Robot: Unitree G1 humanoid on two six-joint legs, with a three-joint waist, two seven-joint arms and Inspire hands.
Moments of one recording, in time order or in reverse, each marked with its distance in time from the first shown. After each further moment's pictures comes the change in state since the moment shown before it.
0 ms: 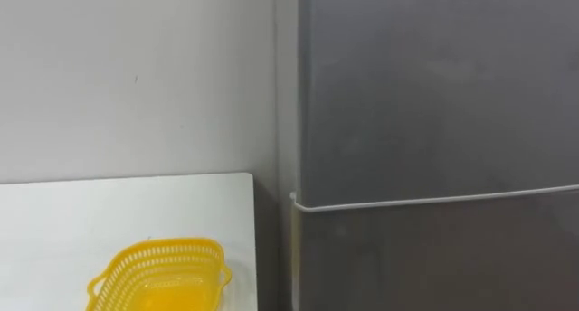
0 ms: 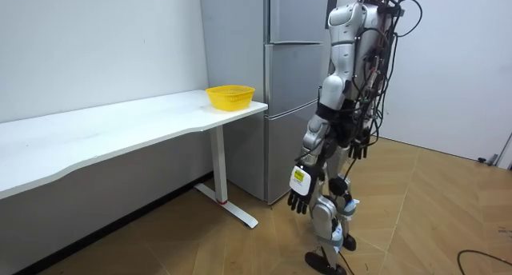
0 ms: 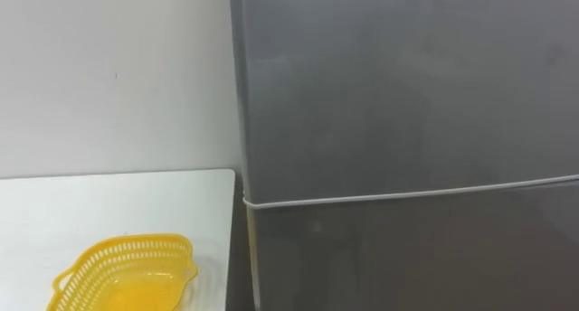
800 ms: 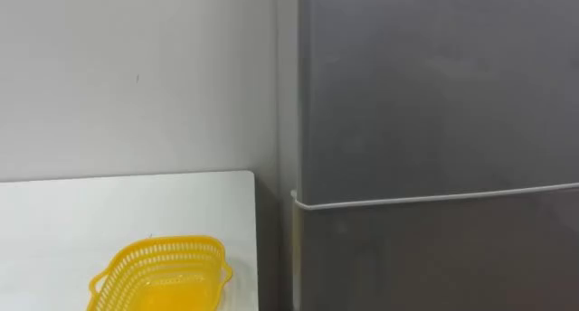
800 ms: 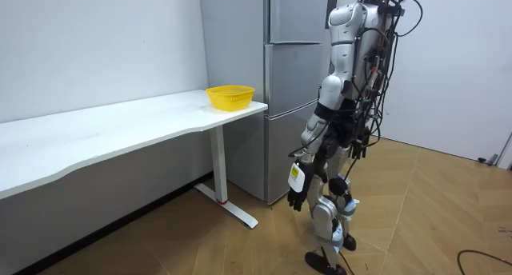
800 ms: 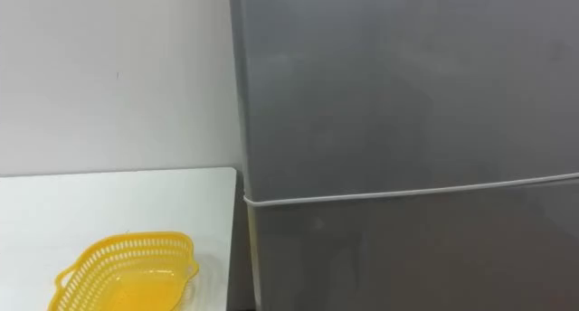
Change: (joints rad) left arm -0.025 0.009 -0.070 -0.027 0.233 -0.009 -0.066; right arm -0.003 -0.001 0.002 -0.018 -0.010 -0.004 0.023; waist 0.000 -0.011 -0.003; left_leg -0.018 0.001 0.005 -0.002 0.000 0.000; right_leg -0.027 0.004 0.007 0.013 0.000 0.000
